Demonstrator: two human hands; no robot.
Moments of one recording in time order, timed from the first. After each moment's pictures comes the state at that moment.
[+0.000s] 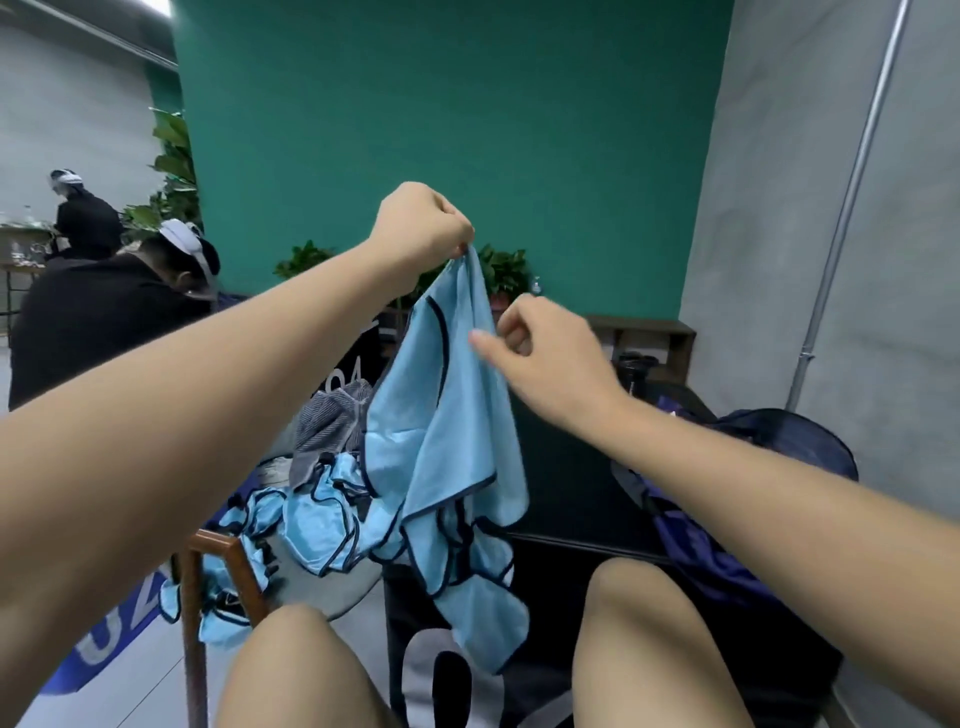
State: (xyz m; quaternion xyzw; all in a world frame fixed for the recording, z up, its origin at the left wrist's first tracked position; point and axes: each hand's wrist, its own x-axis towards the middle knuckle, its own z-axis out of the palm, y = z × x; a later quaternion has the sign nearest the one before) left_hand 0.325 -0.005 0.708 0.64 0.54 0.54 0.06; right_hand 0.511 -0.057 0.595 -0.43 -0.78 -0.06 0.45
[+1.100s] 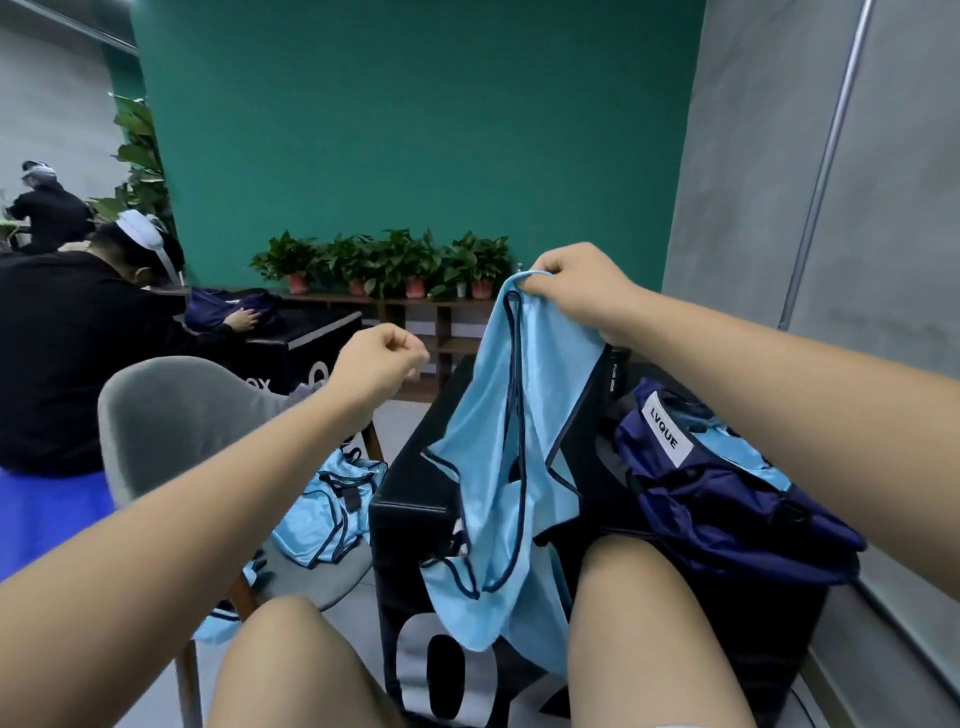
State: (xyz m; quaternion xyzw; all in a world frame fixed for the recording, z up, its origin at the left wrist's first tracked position) left_hand 0.298 -0.010 0.554 0.61 0.56 0.52 0.20; right_hand 0.559 0.005 0.646 -0.50 -0.74 0.10 0.44
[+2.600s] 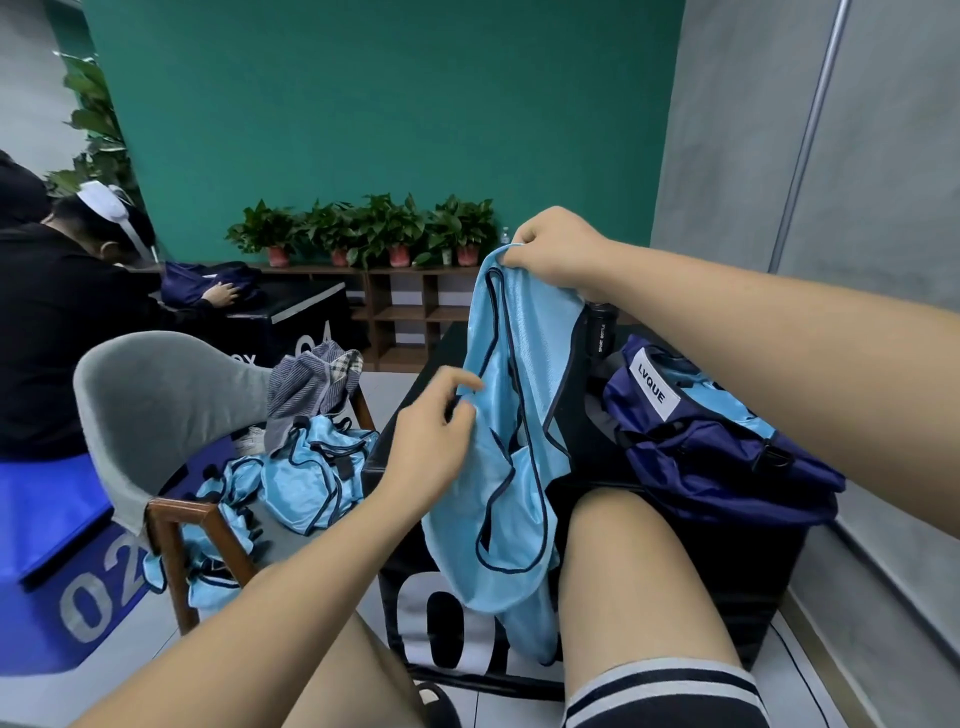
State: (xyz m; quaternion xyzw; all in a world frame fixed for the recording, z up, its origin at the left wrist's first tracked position) left_hand 0.374 -0.077 0.454 0.67 0.49 0.52 0.20; right_hand 0.552 0.001 0.643 -0.56 -0.74 0.10 0.36
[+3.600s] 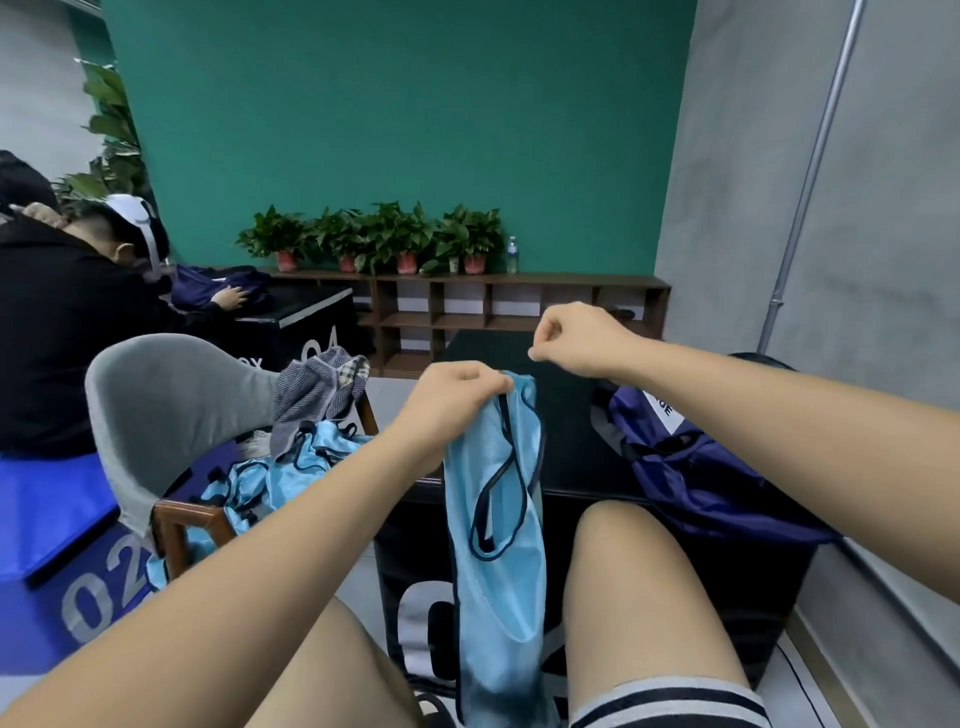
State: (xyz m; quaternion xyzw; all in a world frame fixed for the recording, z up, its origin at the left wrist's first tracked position) left_hand 0.376 -0.062 0.506 0.65 0.48 0.47 0.36; right_hand 0.578 0.001 0.567 -0.59 -0.75 0.08 0.28
